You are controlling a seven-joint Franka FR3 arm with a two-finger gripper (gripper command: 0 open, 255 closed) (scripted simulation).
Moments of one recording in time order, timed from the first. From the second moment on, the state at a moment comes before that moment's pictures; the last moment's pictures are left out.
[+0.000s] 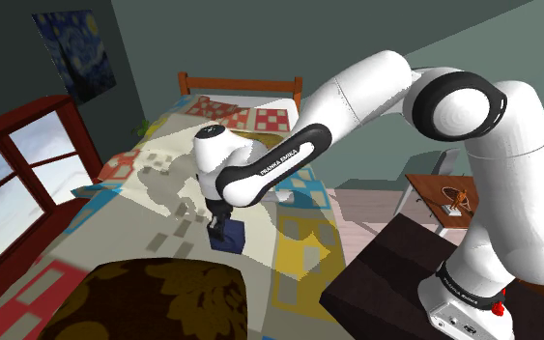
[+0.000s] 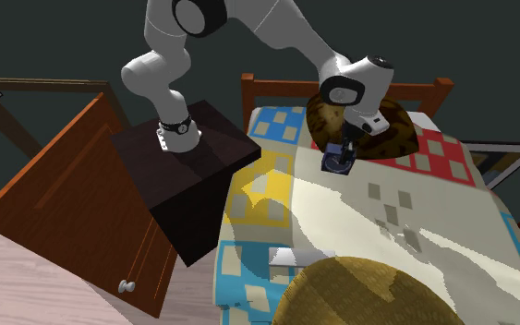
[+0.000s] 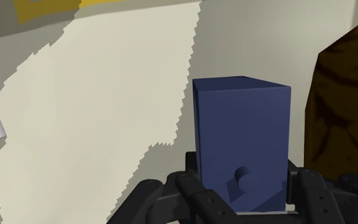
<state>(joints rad) 0.38 0.59 0.27 -1.70 -0.19 2.26 0.08</state>
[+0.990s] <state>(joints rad) 0.40 0.71 0.24 -1.70 -0.22 2.37 0.10</state>
